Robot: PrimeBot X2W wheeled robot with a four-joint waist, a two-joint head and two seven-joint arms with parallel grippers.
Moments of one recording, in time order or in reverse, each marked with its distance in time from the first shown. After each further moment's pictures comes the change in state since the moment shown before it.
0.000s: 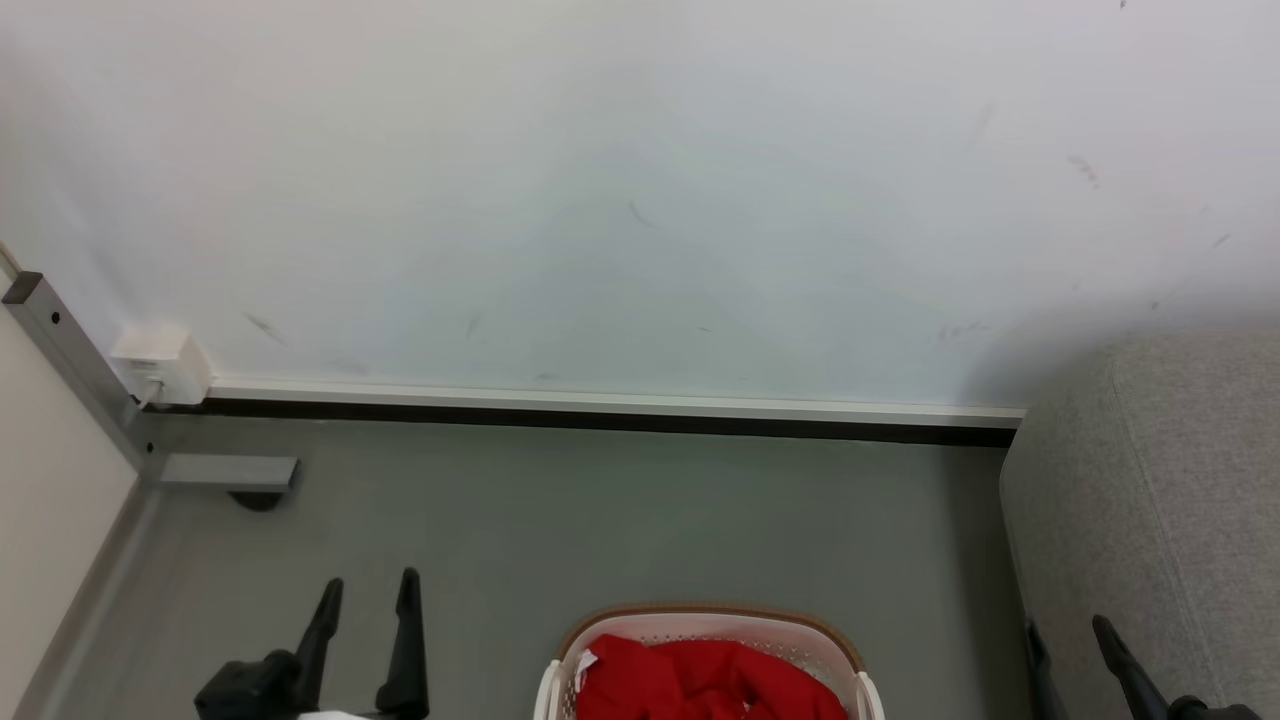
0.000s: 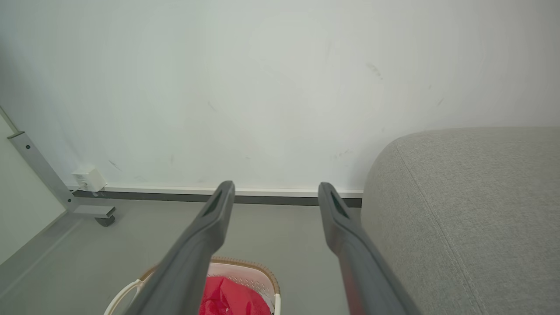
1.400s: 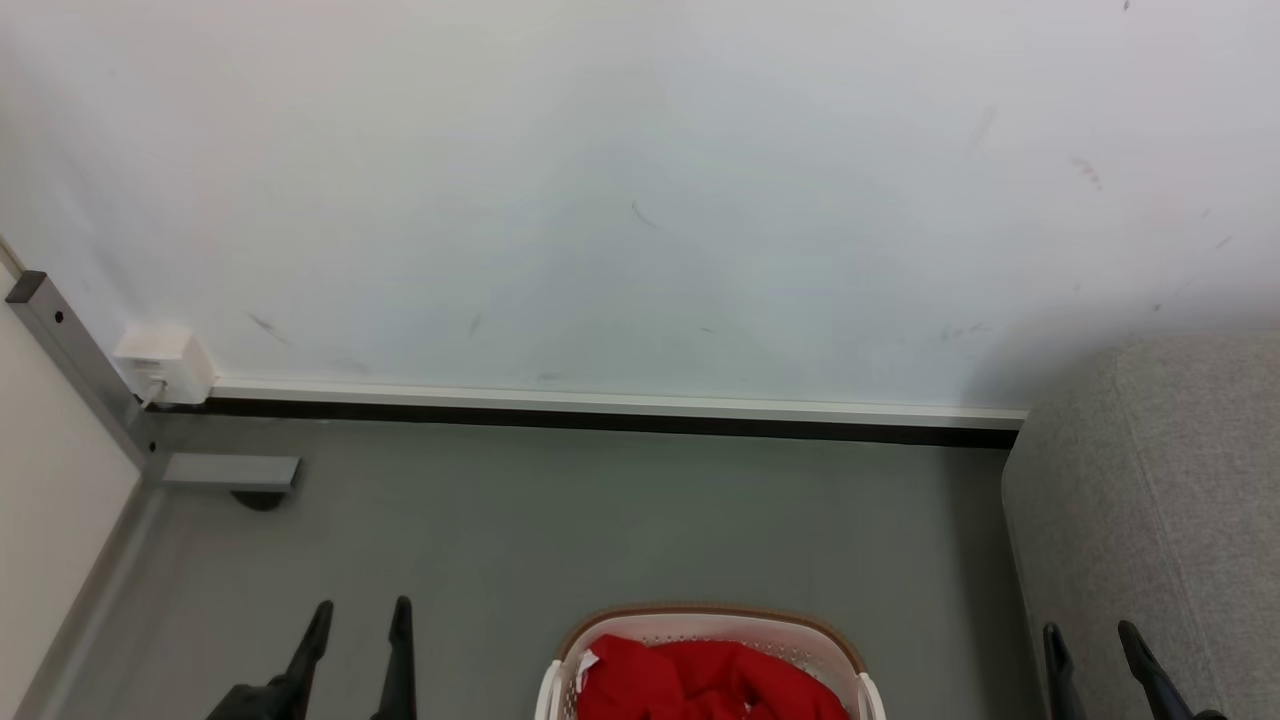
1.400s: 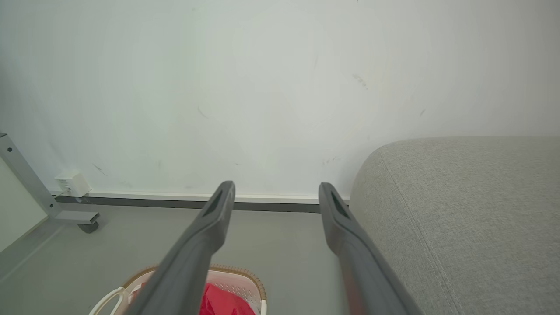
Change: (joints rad) left arm 0.015 -0.001 0.043 0.060 0.151 -0.030 -0.051; right arm 0.017 0.016 -0.050 0.008 -0.054 0.000 -0.051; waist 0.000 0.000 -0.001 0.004
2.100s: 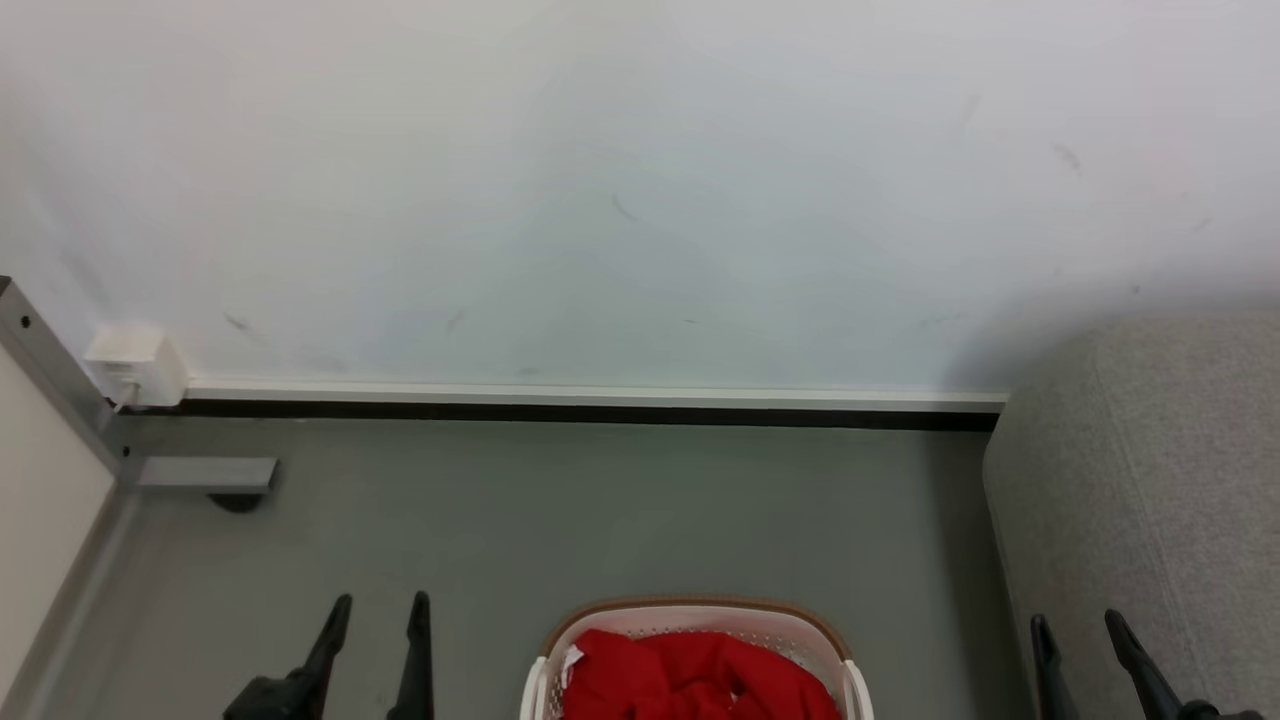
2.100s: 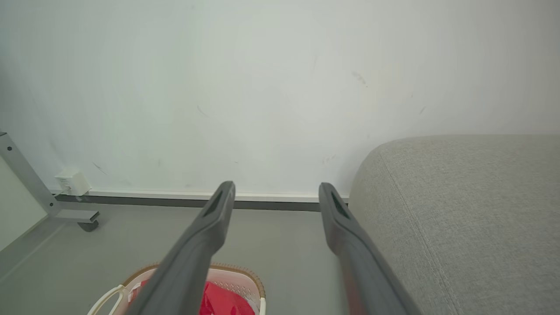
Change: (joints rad) left arm -0.007 0.000 -0.026 0.006 -0.011 0.000 0.000; right arm -0.010 -0.011 0.024 0.001 0.009 0.000 0.000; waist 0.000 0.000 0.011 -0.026
